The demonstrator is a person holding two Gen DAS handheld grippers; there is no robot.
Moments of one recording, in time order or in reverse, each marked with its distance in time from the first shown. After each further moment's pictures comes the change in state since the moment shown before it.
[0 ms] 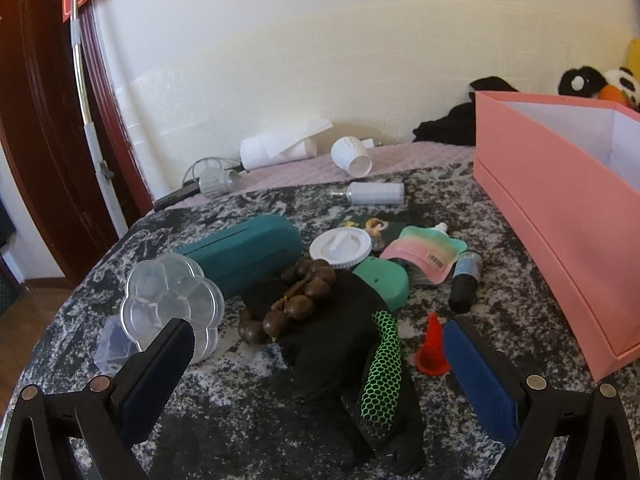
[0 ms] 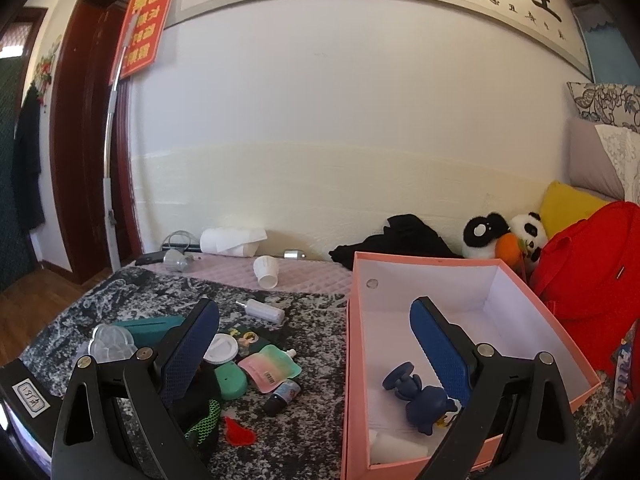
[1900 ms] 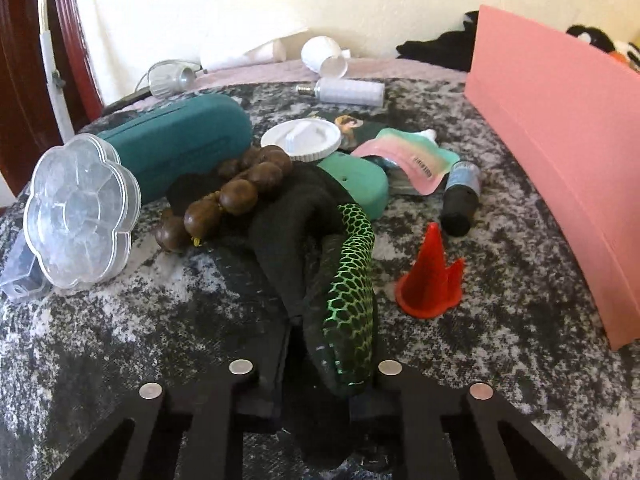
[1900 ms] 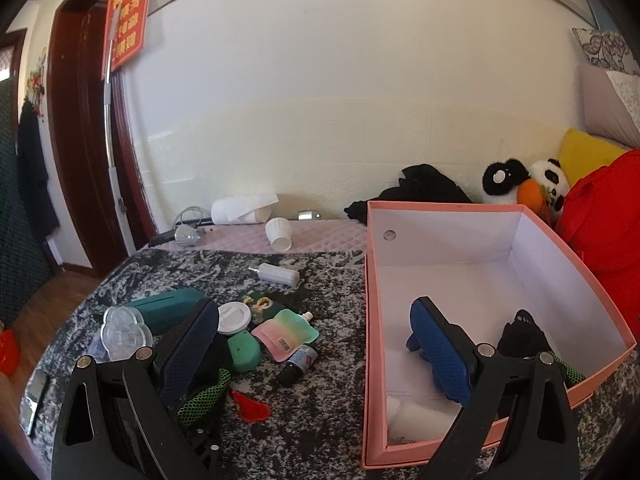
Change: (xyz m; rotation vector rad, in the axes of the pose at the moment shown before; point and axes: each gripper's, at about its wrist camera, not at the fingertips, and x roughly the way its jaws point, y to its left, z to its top) left arm 0.057 -0.006 -0.037 -0.085 0.239 -0.149; right arm 0.027 -0.014 -0.026 0.081 0.142 0.088
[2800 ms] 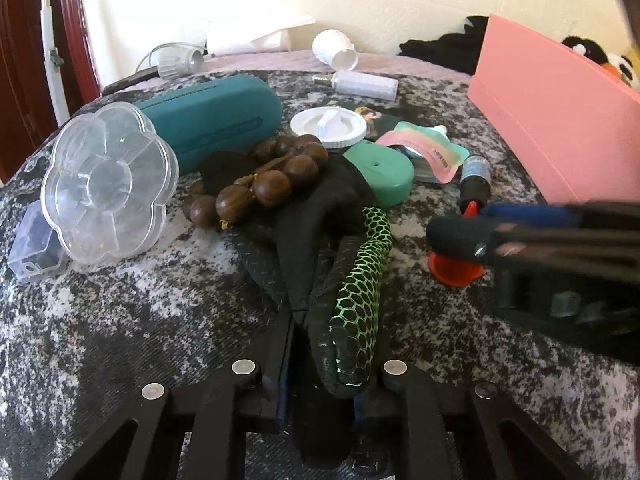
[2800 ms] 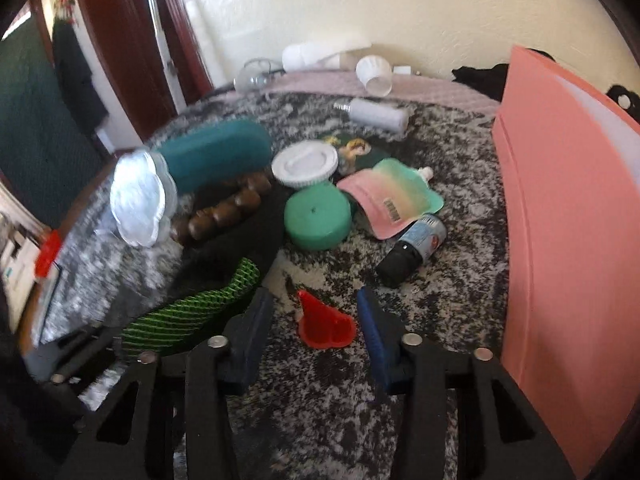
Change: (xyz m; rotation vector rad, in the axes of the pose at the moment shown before) left arm -0.006 0.034 -0.006 -0.013 0.029 -0.053; right arm 0.133 0.050 -0.086 -0.144 0.478 0.247
